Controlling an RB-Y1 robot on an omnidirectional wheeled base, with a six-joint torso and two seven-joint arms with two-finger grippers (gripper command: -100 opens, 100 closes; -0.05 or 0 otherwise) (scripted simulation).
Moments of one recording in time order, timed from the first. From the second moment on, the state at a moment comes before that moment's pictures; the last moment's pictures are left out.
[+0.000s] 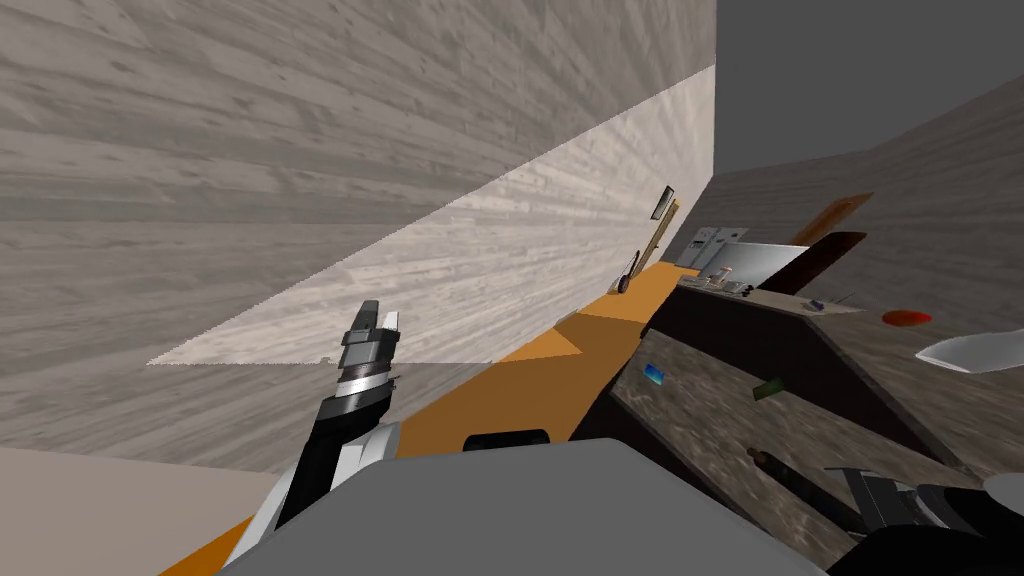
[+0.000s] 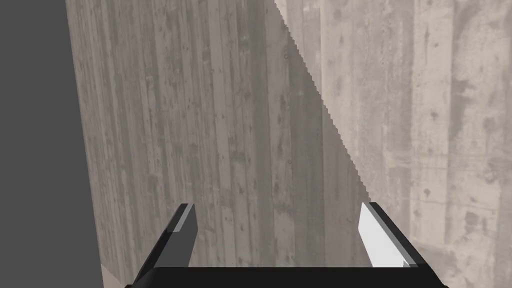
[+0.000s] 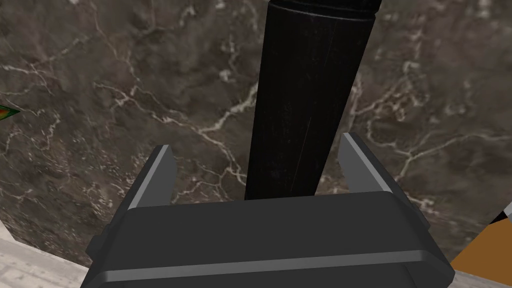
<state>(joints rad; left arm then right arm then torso) 0.55 -0.04 0.07 -2.34 -0.10 -0.43 -0.06 0.80 -1.60 0.32 -1.06 0.67 -0.47 0.33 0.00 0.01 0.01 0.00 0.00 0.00</state>
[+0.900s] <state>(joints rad) 0.55 -0.04 0.07 -2.34 -0.10 -0.43 -0.06 0.94 -1.58 0.34 -1.09 0.63 -0.38 0.10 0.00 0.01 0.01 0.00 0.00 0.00</state>
